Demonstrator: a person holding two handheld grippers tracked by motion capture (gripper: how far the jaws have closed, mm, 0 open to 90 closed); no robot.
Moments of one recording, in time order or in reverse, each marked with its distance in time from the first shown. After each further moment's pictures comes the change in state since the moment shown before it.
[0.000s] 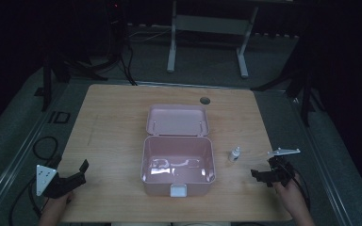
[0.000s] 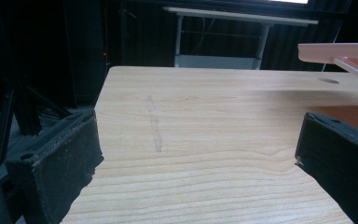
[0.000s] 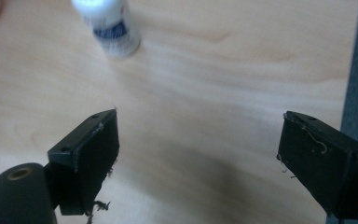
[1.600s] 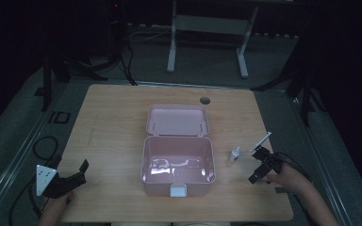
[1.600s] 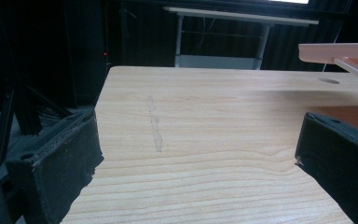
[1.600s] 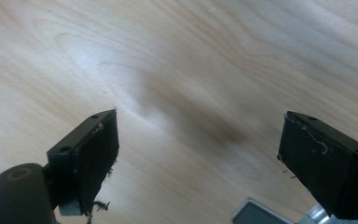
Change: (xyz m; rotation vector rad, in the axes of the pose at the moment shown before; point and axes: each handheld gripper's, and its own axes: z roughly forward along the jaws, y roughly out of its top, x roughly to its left) left arm 0.000 0.000 0.000 0.001 0.001 0.000; right arm 0.012 0.051 0.020 0.548 0.098 -0.202
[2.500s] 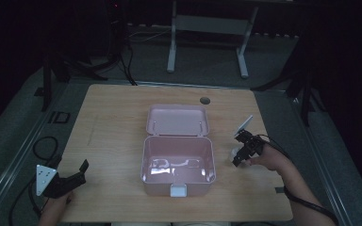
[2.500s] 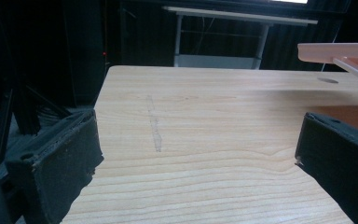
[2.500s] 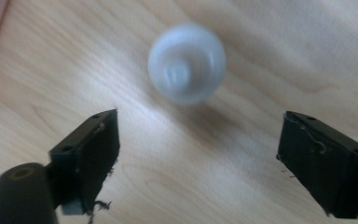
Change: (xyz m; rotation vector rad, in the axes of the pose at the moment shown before) left arm 0.000 0.000 0.000 0.002 -0.004 0.000; right arm 0.009 0.075 -0.007 -0.002 0.008 -0.007
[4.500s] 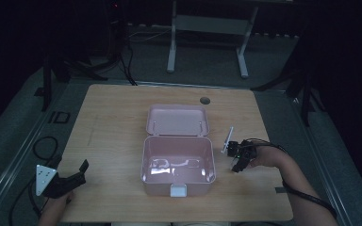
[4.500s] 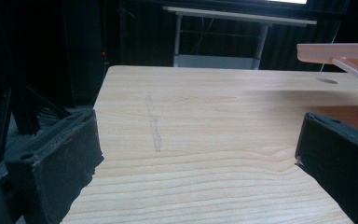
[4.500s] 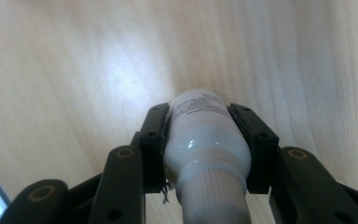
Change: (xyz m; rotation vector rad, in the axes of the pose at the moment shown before) left arm 0.000 0.000 0.000 0.000 -0.002 -0.002; right arm 0.044 -0.003 0.001 0.050 -0.031 -0.667
